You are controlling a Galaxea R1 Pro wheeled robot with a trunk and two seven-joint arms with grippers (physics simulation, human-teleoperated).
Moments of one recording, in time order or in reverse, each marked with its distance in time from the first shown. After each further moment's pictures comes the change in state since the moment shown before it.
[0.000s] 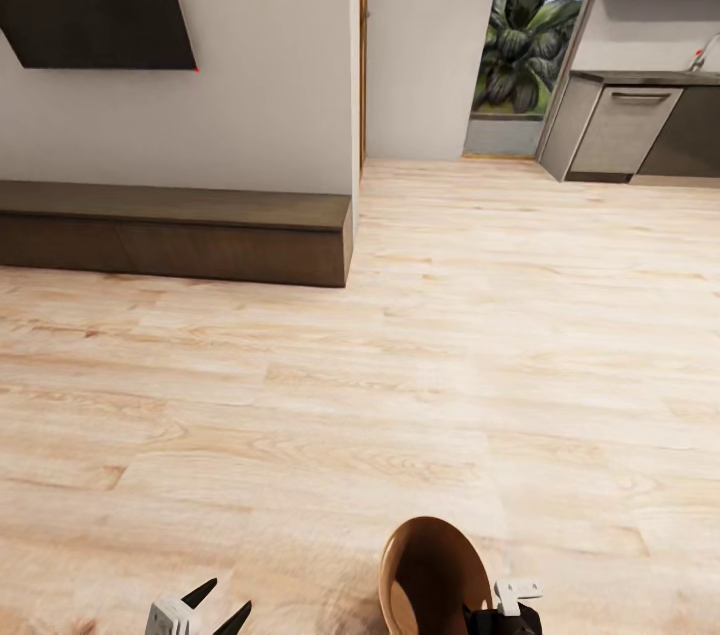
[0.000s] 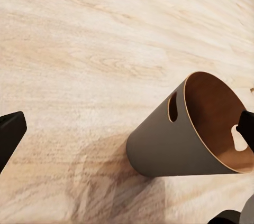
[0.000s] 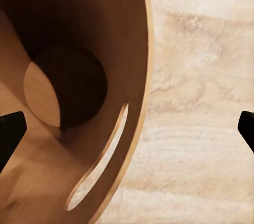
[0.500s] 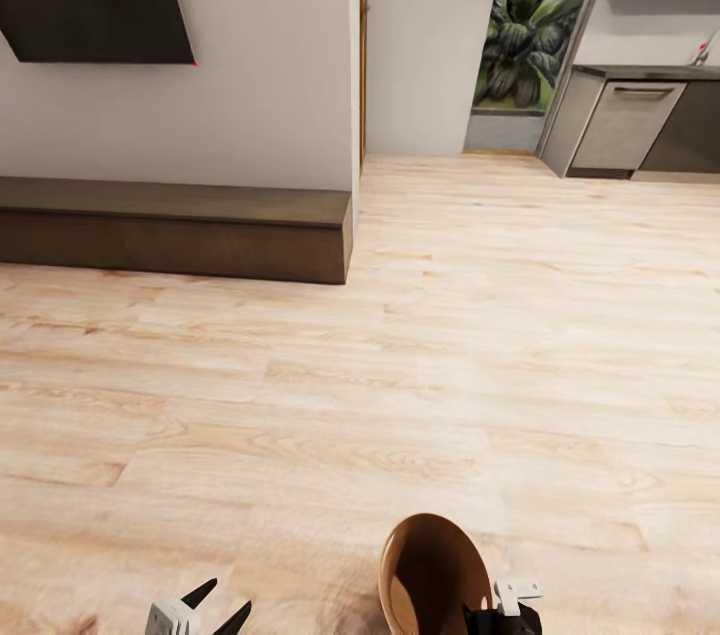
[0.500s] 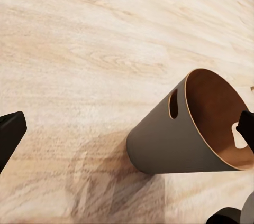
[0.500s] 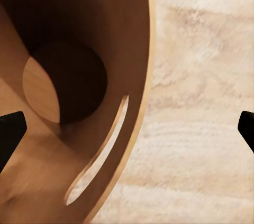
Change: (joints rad) left arm 0.000 0.000 0.000 0.000 0.000 0.000 0.000; right arm 0.000 0.000 0.000 0.000 0.000 0.000 0.000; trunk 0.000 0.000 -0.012
